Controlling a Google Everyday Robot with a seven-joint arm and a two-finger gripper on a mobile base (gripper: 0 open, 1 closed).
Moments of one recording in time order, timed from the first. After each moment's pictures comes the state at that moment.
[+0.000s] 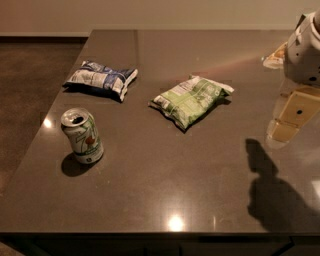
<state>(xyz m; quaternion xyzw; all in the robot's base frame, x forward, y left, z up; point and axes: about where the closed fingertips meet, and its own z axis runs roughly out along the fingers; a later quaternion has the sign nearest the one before) 0.438 -0.216 0.977 -0.60 0.78 -0.04 0.16</state>
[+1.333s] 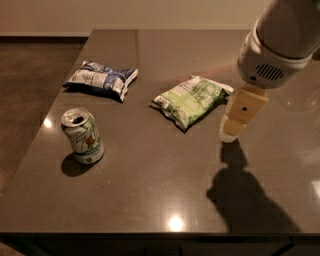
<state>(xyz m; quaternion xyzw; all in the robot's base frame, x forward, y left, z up) 0.462 -0.163 0.966 -0.54 0.82 -0.05 0.17</state>
